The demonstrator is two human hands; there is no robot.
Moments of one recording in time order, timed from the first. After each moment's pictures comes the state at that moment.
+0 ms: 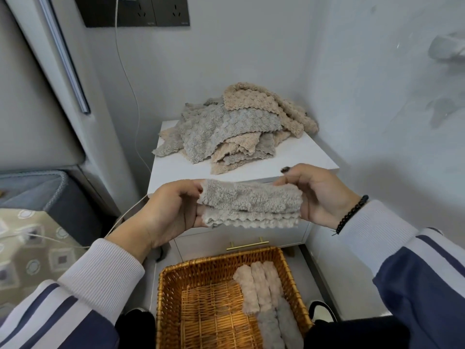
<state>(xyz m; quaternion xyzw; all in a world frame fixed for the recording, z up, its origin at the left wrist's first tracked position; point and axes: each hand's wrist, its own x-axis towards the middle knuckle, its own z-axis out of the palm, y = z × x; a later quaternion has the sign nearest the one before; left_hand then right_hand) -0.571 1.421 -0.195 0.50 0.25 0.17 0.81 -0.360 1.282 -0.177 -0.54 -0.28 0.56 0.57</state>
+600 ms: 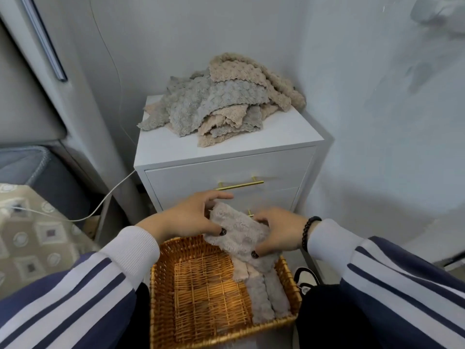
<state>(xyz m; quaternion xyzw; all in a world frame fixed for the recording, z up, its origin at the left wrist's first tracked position) -0.559 1.399 -0.263 0.83 0.26 -0.03 0.49 -0.399 1.250 -0.252 -0.75 -0.53 0.37 0.08</state>
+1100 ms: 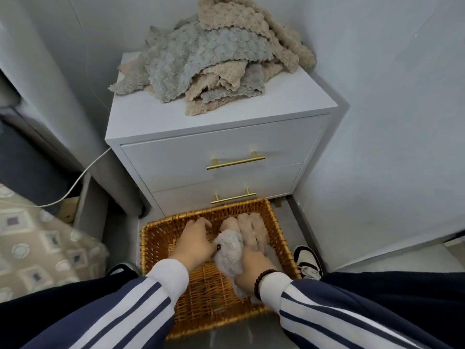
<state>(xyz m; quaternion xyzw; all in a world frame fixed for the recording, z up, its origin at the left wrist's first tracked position) -0.553 1.373 -0.421 0.81 0.46 -0.04 0.36 -0.455 1.245 -0.429 -0.84 -0.35 0.41 0.02</state>
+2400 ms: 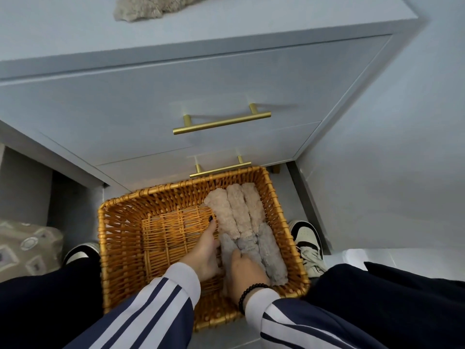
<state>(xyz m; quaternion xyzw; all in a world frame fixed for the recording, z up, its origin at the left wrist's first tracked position) -0.499 1.338 -0.564 0.19 0.56 -0.14 0.80 -0.453 1.237 -0.544 -0.83 -0.37 0.42 -0.07</state>
